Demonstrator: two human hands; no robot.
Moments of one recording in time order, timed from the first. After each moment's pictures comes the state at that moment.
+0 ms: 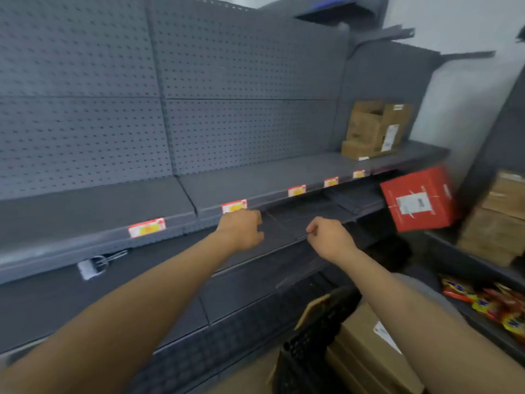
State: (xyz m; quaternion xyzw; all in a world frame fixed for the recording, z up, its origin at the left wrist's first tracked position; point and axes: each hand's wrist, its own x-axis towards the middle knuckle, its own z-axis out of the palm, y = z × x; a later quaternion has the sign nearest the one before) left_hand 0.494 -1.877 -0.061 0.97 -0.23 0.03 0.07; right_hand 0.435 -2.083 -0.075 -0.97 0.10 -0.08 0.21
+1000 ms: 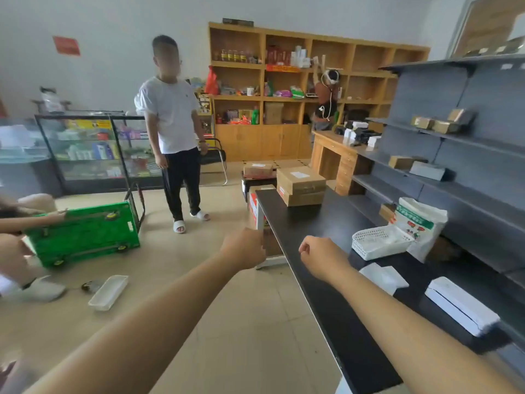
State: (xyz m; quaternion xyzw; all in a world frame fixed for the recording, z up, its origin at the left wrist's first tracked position) left_hand -0.054 -1.096 -0.087 0.76 0.64 0.09 0.08; right_hand 0.143 -1.099 -0.099 -0.65 -0.74 0.09 0.15
